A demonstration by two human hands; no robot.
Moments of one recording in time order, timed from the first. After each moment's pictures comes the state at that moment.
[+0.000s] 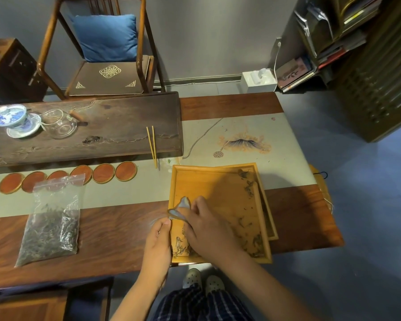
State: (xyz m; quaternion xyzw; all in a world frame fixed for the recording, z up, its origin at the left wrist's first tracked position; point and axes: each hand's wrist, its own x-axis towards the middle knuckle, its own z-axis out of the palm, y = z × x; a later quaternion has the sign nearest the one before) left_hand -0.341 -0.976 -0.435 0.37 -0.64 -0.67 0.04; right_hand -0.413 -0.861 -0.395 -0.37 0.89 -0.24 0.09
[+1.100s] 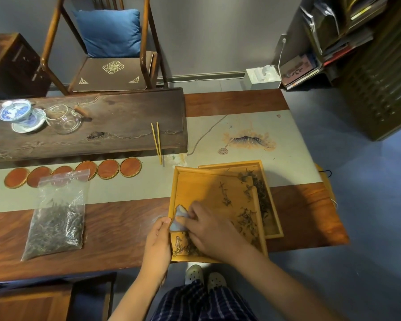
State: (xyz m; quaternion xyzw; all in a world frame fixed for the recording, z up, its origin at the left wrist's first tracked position) left_hand -0.332 -0.987 -0.441 0.39 -0.61 -0.70 0.03; right_hand -0.418 -0.859 -0.408 -0.49 0.84 -0.18 0.11
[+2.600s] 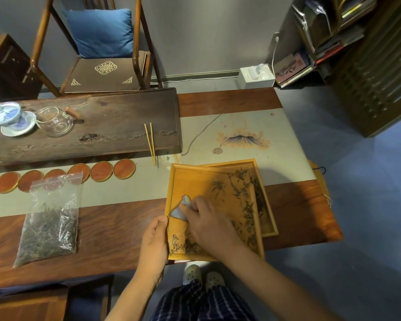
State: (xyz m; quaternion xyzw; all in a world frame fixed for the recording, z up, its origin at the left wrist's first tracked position) left_hand -0.338 -0.986 -0.442 0.37 -0.63 -0.68 0.04; right_hand -0.416 -0.859 -0.420 -0.41 0.90 -0.14 -0.02
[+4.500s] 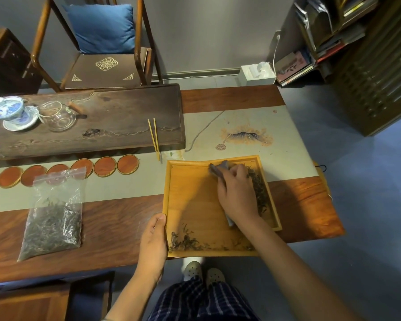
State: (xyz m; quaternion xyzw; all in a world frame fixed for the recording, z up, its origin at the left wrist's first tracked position) left_hand -0.325 -0.995 -0.443 0.37 -0.66 -0.65 0.05; right_hand -0.469 -0.847 -0.416 -0.17 0.95 -0.25 0.01
